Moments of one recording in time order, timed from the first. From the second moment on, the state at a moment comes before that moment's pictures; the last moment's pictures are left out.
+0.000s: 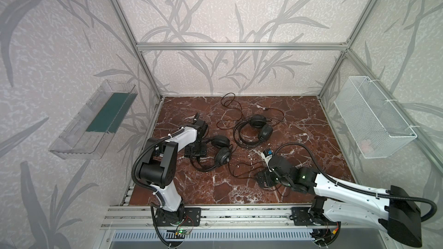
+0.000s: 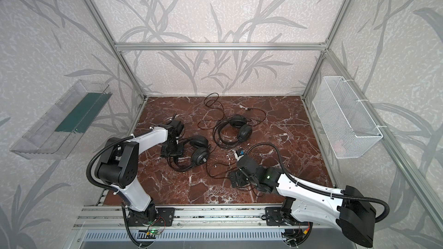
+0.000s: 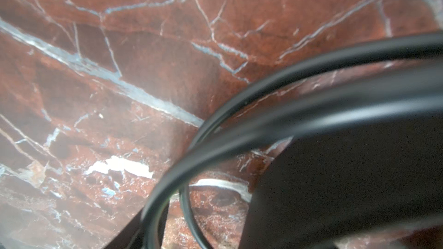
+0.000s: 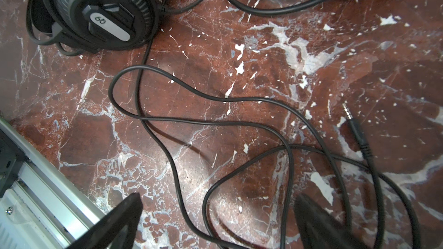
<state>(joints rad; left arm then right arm) -0.23 1.75 1.05 -0.89 -0.15 -0.32 0.98 1.04 0.54 -0.40 0.11 0.56</state>
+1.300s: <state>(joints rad) -0.25 1.58 0.84 -0.77 -0.05 -0.64 0.99 1.13 0.59 -0.39 0.08 0.55</state>
